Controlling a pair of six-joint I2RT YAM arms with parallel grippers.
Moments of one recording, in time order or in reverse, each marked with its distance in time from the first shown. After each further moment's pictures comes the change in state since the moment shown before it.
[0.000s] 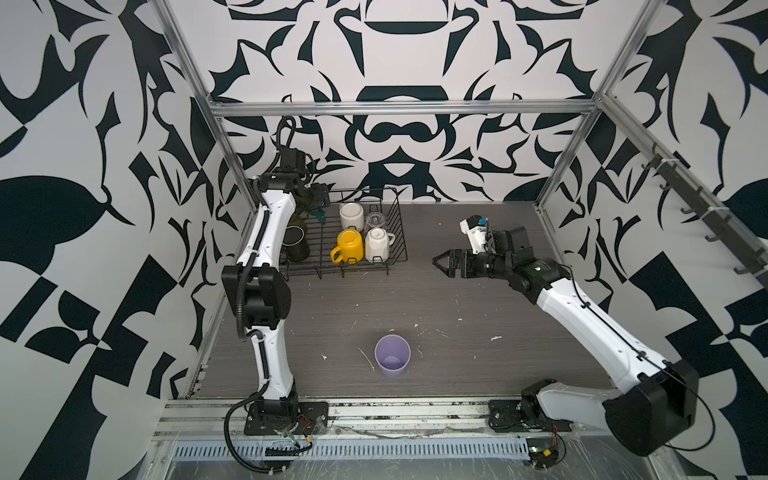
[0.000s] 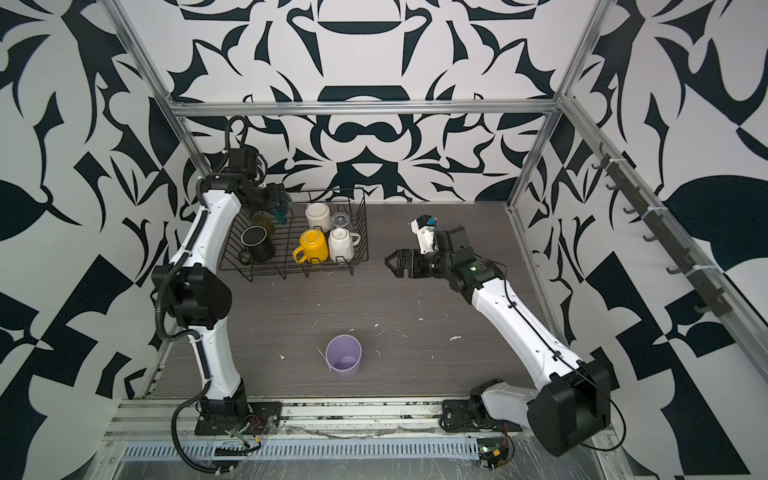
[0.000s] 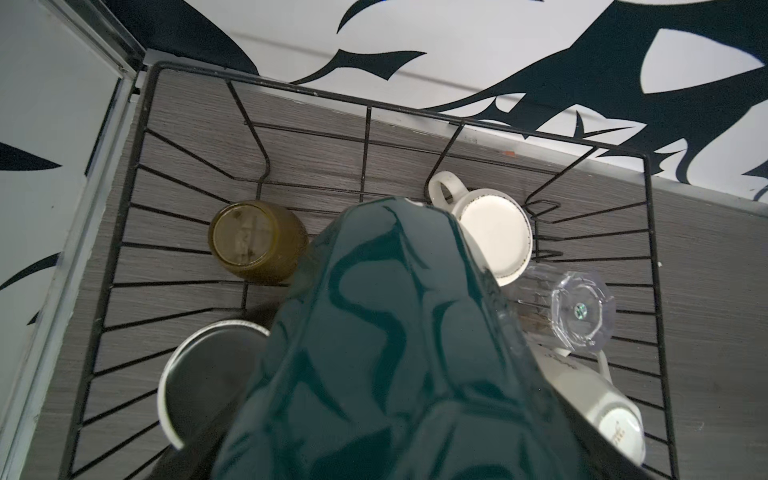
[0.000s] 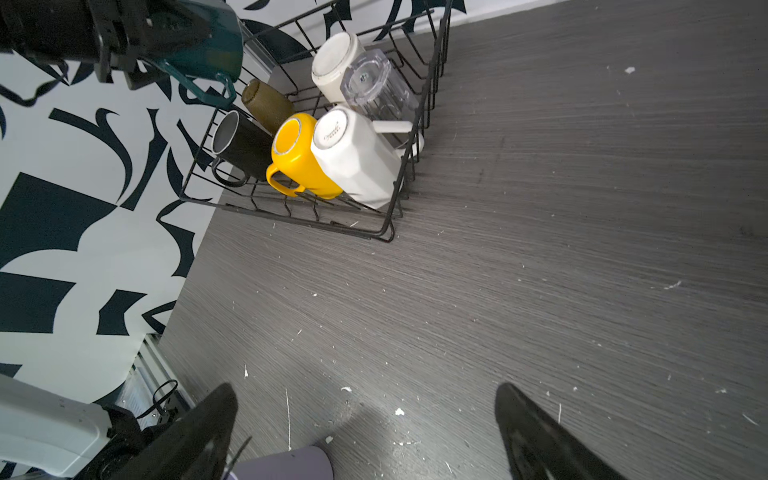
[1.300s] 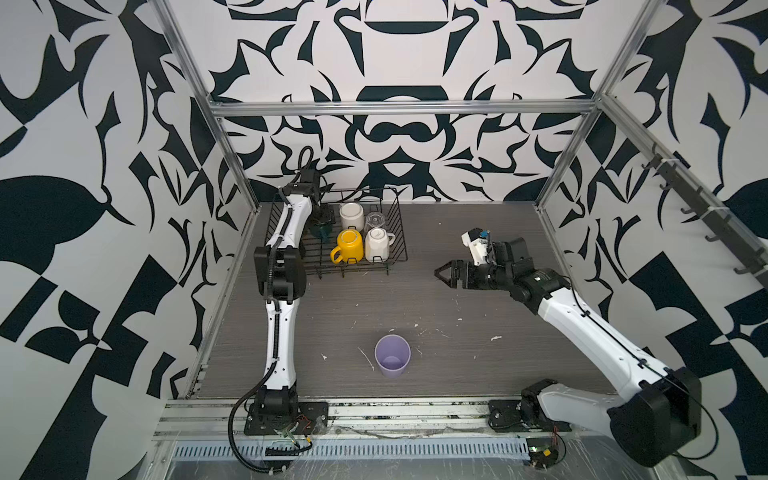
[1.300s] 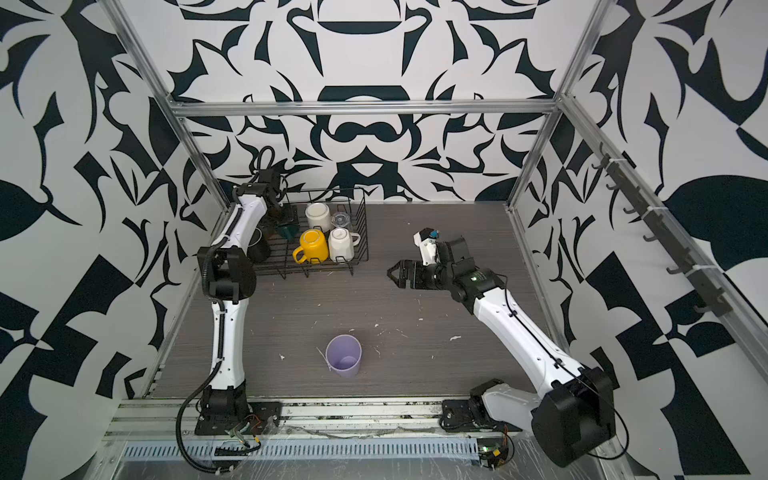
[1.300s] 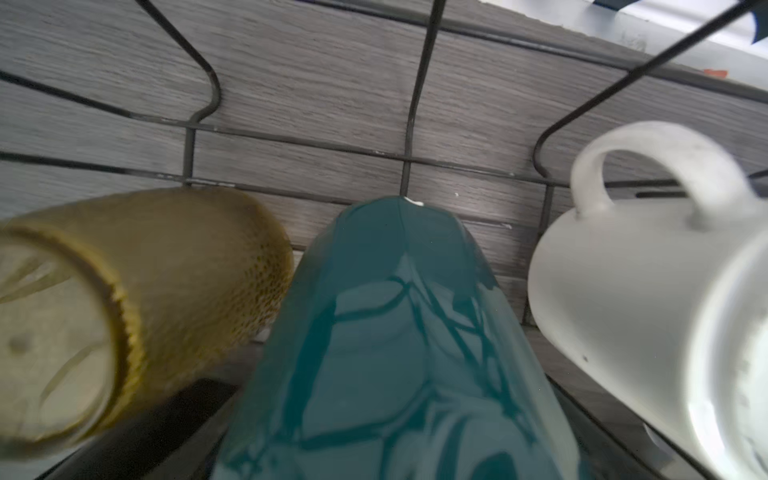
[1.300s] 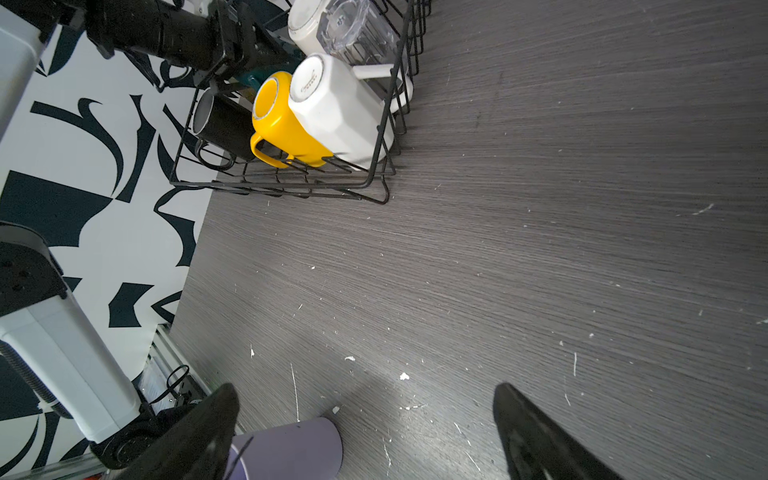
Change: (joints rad) left arm 0.009 0.414 0.254 -0.093 -0.063 -0.008; right arm -0.003 -0.042 -0.097 0.003 -0.024 0.068
